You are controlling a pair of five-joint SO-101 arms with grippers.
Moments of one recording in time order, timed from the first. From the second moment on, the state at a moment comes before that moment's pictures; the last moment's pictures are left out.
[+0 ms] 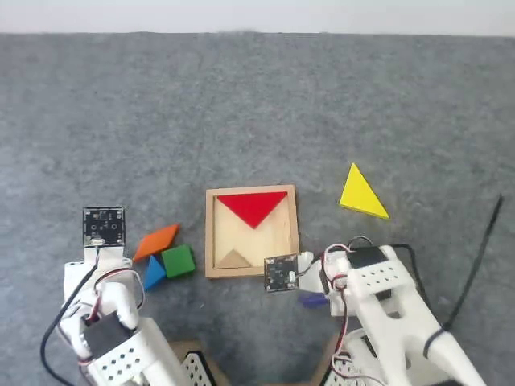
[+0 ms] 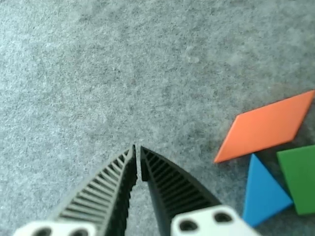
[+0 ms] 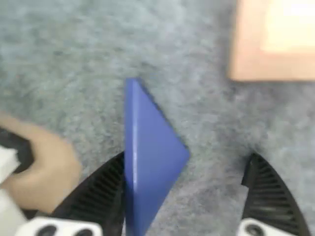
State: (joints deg) left arm -40.0 -103.1 95.3 67.8 -23.0; right arm -19.5 -36.7 74.5 57.6 74.1
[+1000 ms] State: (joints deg) left arm -40.1 -103.1 95.8 67.8 -23.0; right arm -37.0 -70.4 83.2 70.0 66.2
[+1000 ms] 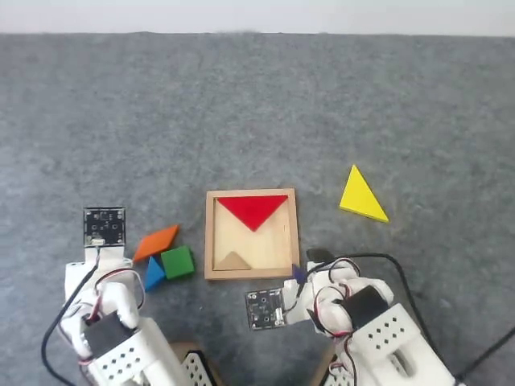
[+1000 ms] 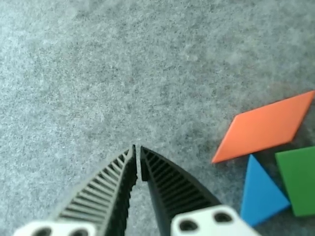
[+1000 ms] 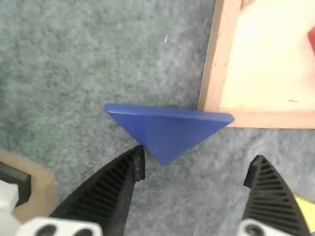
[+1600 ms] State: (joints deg) left arm -40.0 -103.1 95.8 67.8 -23.0; right arm -37.2 -69.5 83.9 60.5 45.1
